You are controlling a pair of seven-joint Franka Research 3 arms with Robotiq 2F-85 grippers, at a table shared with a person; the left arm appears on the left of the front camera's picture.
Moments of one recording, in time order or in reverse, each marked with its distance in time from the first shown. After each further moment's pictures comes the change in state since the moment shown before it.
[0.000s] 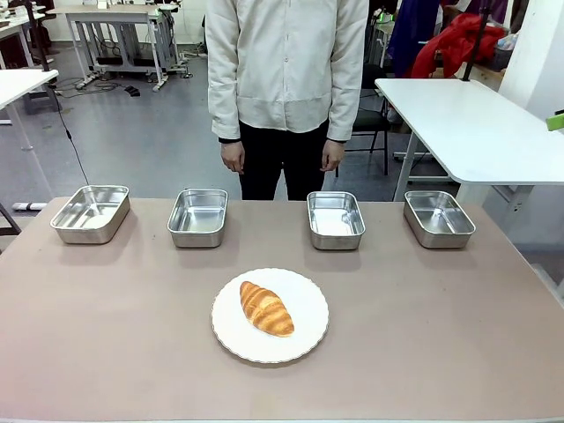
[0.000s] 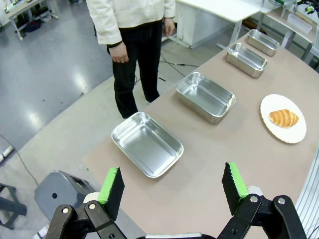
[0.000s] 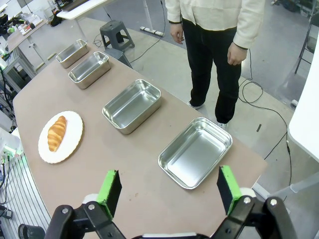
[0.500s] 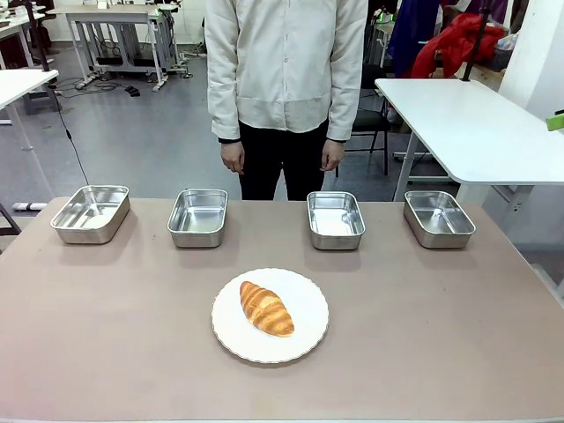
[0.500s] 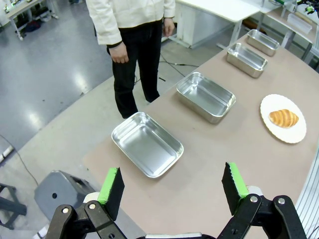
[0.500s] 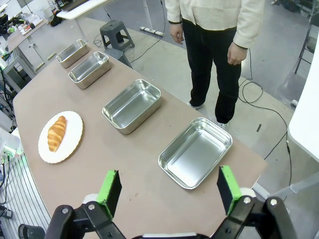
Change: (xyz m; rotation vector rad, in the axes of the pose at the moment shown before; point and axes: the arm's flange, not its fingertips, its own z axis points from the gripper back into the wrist) left arm 0.000 0.000 0.000 0.000 0.000 0.000; right arm 0.000 0.000 0.000 0.000 0.000 0.000
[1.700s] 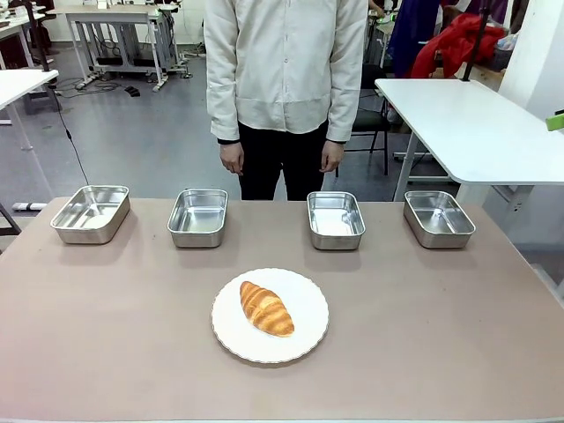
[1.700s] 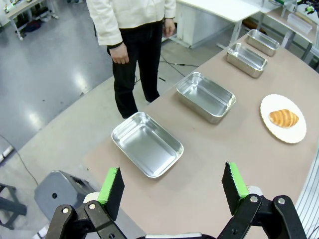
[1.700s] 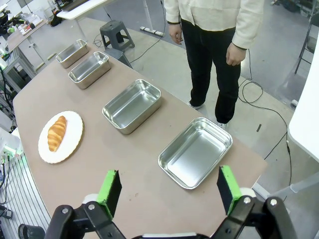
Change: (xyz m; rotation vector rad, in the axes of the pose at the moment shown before) left arm 0.000 0.000 0.000 0.000 0.000 0.000; right arm 0.000 0.000 0.000 0.000 0.000 0.000
